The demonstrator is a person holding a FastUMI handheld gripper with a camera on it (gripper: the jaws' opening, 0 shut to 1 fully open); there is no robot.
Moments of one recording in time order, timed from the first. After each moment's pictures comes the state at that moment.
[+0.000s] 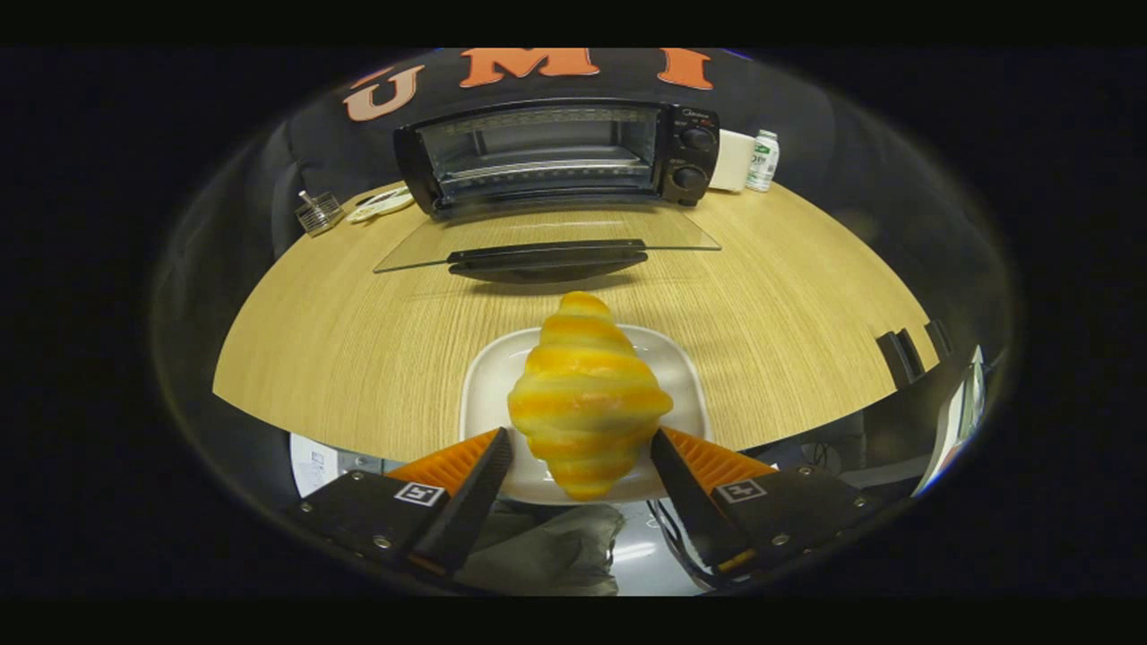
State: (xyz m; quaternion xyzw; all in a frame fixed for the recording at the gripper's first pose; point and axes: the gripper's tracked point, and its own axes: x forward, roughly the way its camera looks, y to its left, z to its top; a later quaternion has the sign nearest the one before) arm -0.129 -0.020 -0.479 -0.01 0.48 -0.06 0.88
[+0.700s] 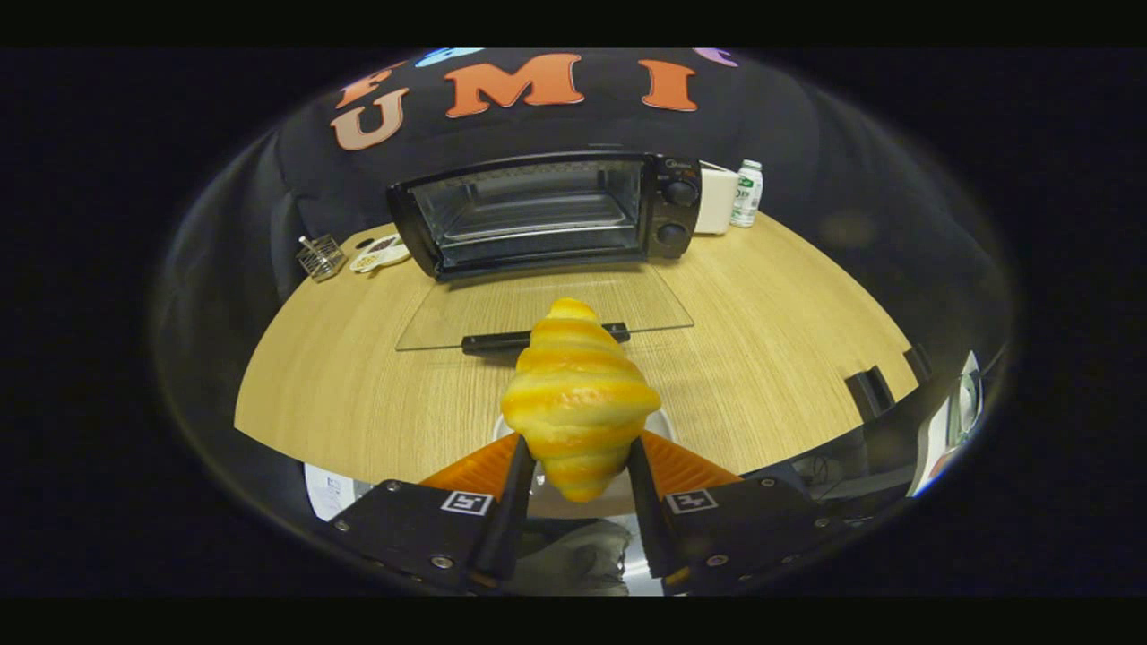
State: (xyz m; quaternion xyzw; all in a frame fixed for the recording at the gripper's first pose) arm -0.089 -0.020 -0.401 0.01 0.42 -0.07 0.90
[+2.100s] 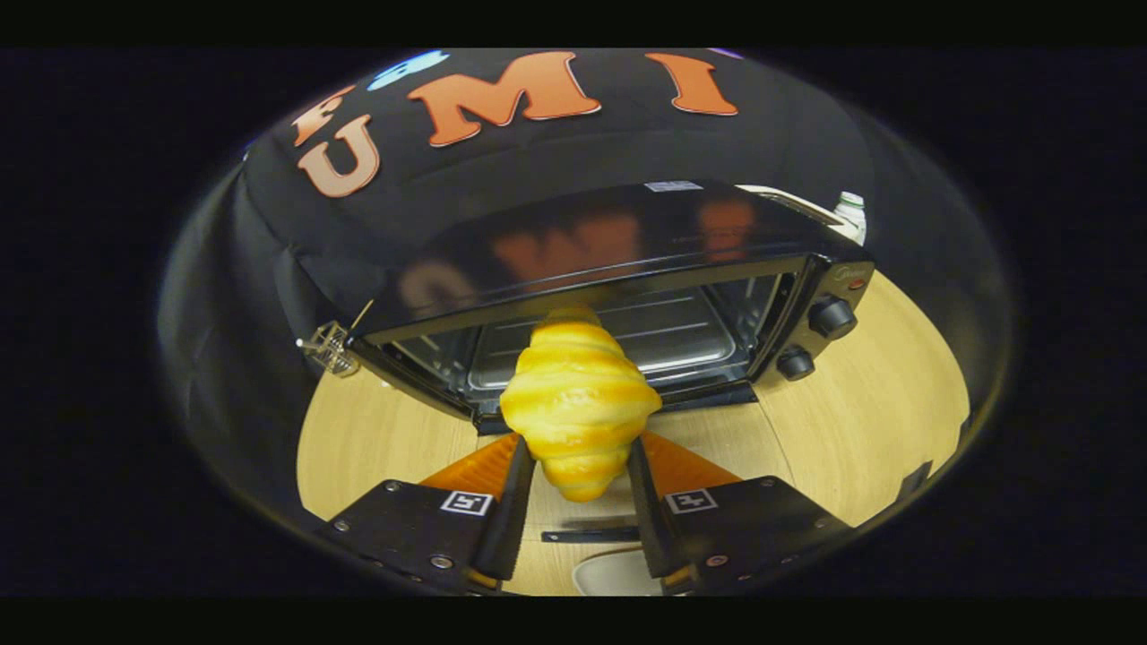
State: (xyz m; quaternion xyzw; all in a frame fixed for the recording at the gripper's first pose) arm 0.125 0.013 -0.368 0.11 0.39 -0.01 0.91
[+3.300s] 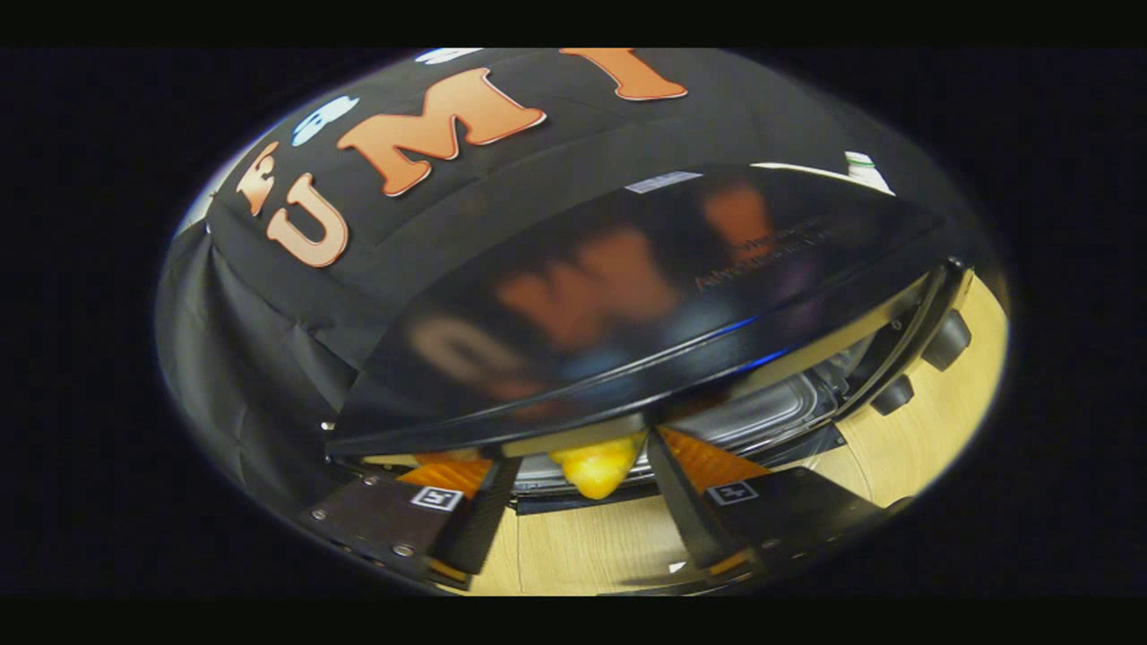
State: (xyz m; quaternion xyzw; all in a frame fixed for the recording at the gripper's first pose) arm 0.203 0.019 -0.379 0.21 0.34 0.01 0.92
